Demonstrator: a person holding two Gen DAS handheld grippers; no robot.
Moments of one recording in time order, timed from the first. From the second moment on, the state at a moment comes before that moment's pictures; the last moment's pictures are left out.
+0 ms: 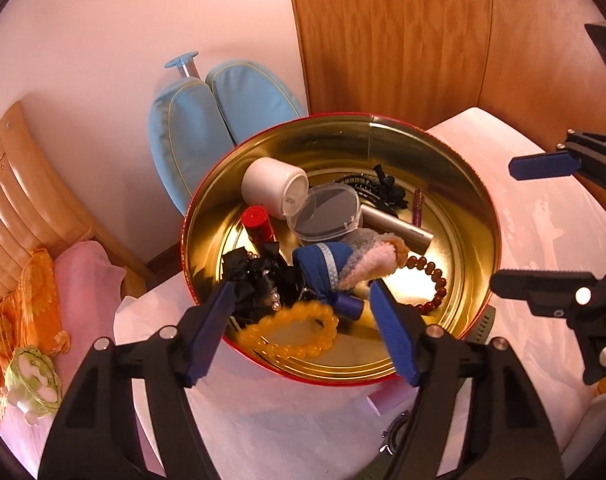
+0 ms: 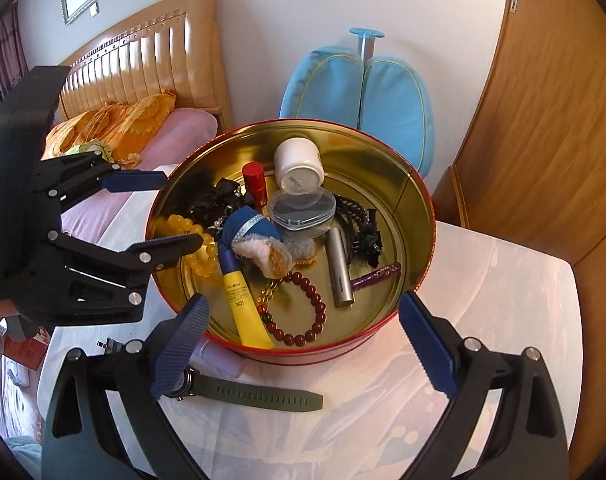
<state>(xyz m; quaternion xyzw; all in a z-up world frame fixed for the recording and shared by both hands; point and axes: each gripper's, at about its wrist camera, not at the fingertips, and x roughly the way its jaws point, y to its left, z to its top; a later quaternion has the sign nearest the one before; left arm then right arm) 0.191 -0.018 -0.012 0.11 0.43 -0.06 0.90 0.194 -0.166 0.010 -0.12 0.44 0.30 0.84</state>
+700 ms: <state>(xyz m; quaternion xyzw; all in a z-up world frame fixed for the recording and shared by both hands) 0.102 -0.032 -0.049 0.07 0.49 -0.03 0.87 0.122 -0.211 -0.021 -0.13 0.48 0.32 0.81</state>
